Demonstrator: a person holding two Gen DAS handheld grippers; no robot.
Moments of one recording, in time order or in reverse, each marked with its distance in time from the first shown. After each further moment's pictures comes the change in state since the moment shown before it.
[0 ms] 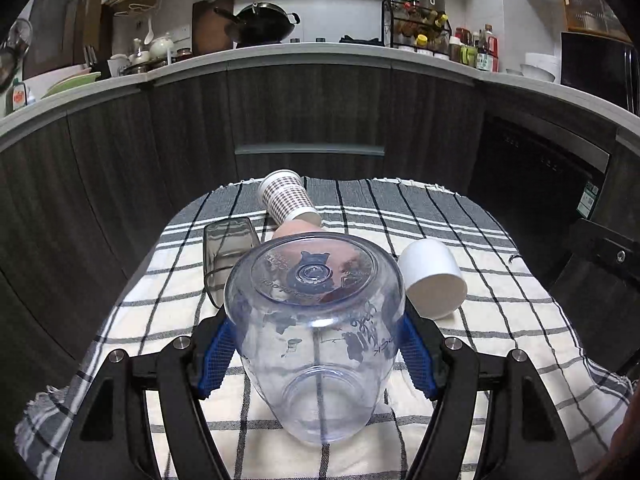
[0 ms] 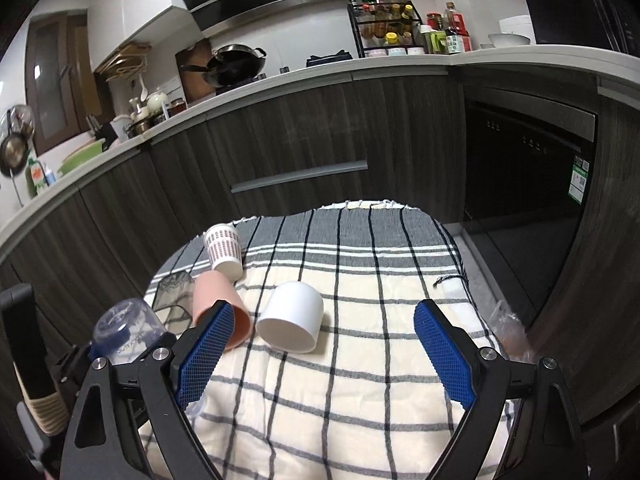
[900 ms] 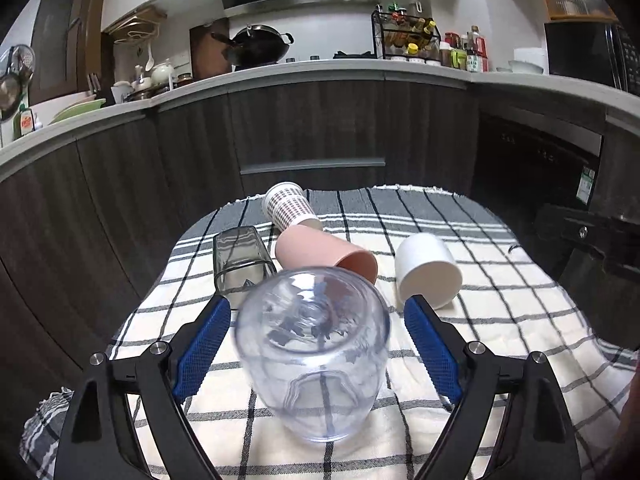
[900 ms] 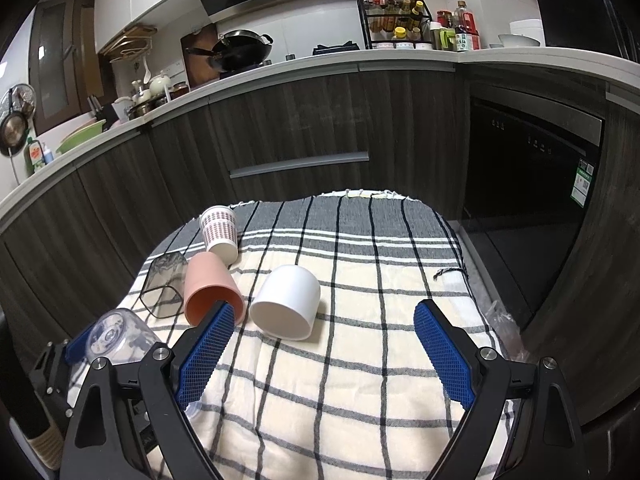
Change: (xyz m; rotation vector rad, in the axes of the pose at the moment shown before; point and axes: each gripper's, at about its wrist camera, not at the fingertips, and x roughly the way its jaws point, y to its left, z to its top) left arm -0.023 -0.012 -0.014 0.061 -0.072 0.041; right arm 0.006 0.001 -0.008 -0.039 0.026 -0.014
